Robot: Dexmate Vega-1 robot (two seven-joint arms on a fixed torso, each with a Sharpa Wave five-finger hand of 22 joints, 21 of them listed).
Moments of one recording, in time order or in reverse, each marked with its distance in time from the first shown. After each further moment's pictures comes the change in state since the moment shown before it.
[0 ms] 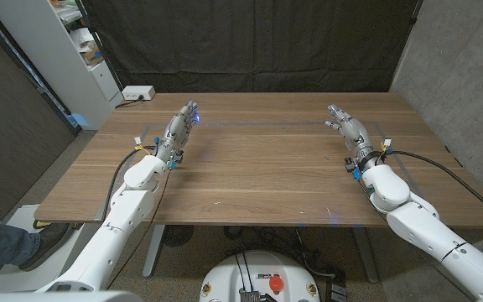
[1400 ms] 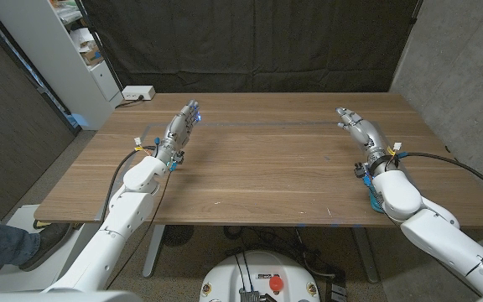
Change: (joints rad) left arm 0.032 0.014 0.009 -0.059 -0.001 -0.002 0.016; left_hand 0.005 0.005 0.000 -0.008 0.000 0.000 0.000 0.000 0.000 0.000 0.000 -0.009 0.000 0.003 -0.004 0.000 0.000 0.000 0.000 -0.017 0.000; right arm -0.130 -0.066 0.080 -0.139 -0.135 -0.103 -0.129; right_hand 0.005 0.005 -0.008 -0.008 0.000 0.016 -0.005 0.000 -0.014 0.012 -0.012 -0.010 -0.005 0.011 -0.011 -0.004 -0.009 0.004 -0.004 -0.014 0.000
